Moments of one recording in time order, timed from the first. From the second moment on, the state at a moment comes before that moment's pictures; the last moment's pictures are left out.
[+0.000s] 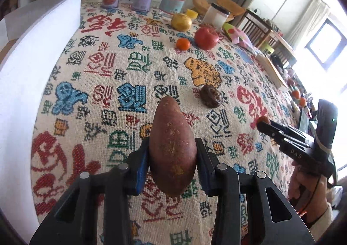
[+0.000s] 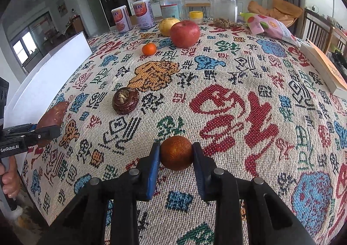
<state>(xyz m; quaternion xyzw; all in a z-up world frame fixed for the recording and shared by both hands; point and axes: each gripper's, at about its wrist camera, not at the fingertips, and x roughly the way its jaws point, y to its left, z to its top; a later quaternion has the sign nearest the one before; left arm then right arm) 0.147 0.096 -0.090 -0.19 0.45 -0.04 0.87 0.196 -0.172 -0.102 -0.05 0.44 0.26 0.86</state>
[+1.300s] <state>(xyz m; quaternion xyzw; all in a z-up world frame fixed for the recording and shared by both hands) 0.031 0.255 -0.013 -0.20 0.36 0.21 0.89 0.082 0.081 0.001 -0.10 0.35 0.44 0.82</state>
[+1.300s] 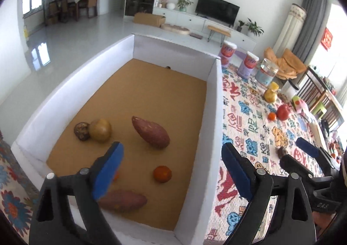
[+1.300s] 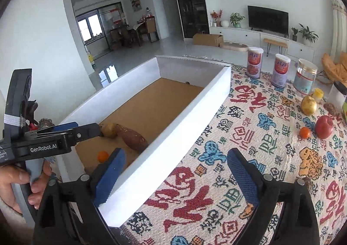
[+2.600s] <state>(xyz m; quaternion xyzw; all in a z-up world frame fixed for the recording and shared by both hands) 0.221 0.079 -0.154 -0.06 0.45 0.10 0.89 0.221 -0.270 -0.128 -0.03 0.45 0.05 0.89</state>
